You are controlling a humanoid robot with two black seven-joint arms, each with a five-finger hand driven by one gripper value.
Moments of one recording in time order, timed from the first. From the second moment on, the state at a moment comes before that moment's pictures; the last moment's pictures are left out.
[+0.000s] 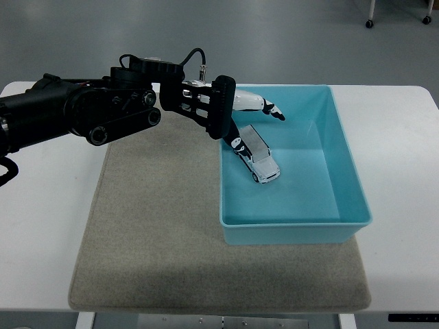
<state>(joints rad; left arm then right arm) -1.39 0.22 0.11 -0.87 1.12 -0.20 -0.31 0.03 0.00 -0.02 0.12 -0.02 0.18 0.06</state>
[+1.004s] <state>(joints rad) -1.42 0.21 0.00 -0.47 0.99 -0.08 -0.31 0.03 0.00 -0.02 0.12 -0.02 0.18 0.06</state>
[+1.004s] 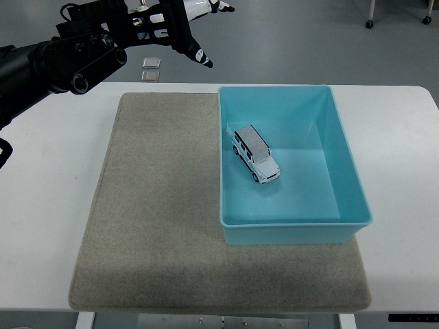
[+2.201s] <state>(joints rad) -1.23 0.08 -0.20 -0.21 -0.02 0.00 -0.23 0.03 0.00 -0.02 0.12 -0.02 0.18 0.06</state>
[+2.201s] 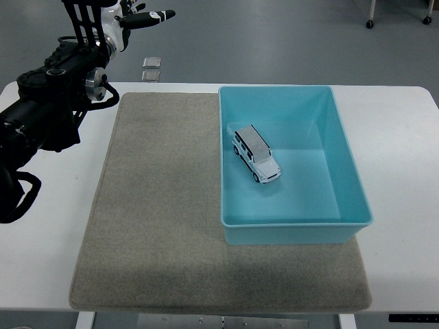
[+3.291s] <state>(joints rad) -1.10 0.08 -0.44 -0.22 -0.22 -0.33 -0.28 0.03 0.00 -0.02 0.12 -0.02 0.18 0.06</state>
